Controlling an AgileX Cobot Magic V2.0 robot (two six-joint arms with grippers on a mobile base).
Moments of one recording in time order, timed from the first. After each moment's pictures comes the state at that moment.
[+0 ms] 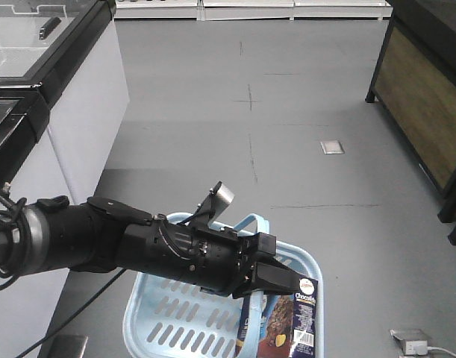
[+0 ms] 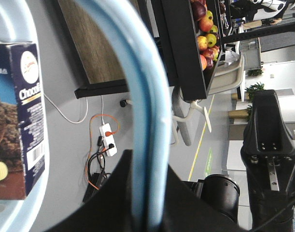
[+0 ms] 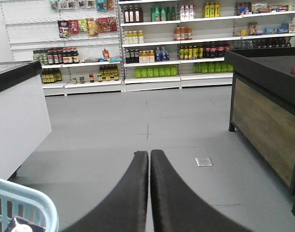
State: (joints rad) left arm -0.58 1.82 -1.01 -1.67 0.88 0.84; right arm 0.01 -0.01 0.03 -0.07 0.07 0.09
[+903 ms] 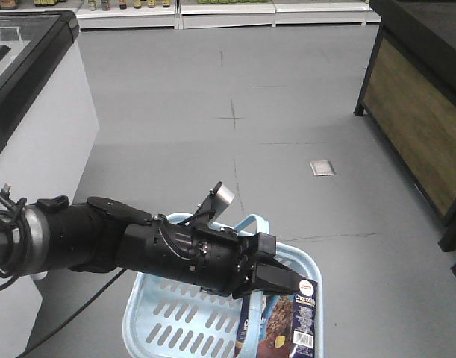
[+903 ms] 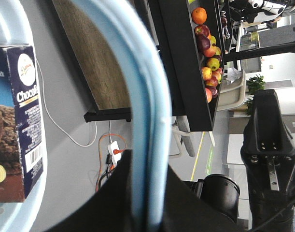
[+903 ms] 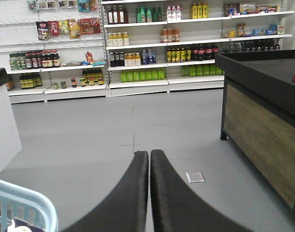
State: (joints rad) left arm -0.58 1.82 -1.01 -1.67 0.88 0.84; right arm 0.01 -0.01 0.03 -0.07 0.07 0.09
